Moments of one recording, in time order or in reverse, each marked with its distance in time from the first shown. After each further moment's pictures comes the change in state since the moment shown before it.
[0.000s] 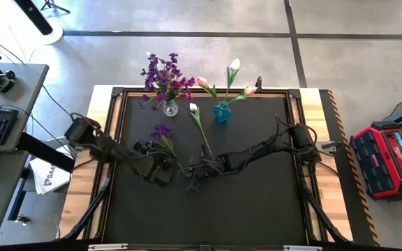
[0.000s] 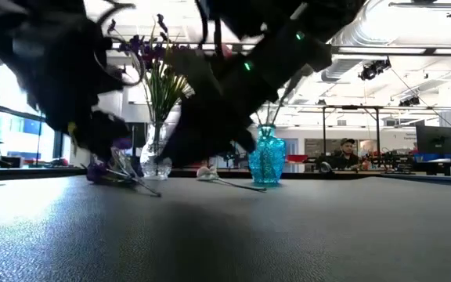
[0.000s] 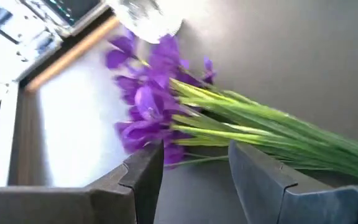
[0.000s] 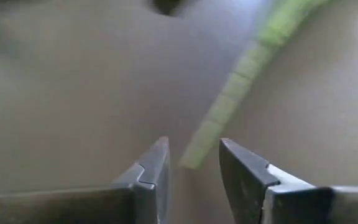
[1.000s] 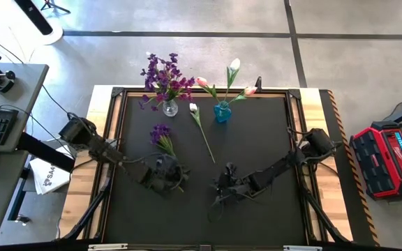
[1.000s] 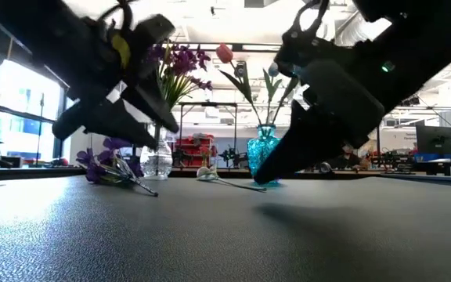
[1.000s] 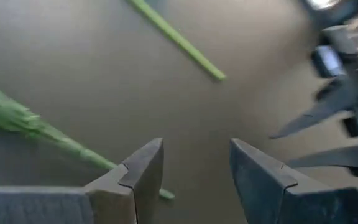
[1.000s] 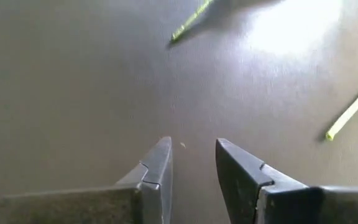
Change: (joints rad) left arm -0.111 -0.061 -0.005 0.830 0.143 0.020; right arm 0.270 -0.166 -0.346 0.097 0.396 -0.001
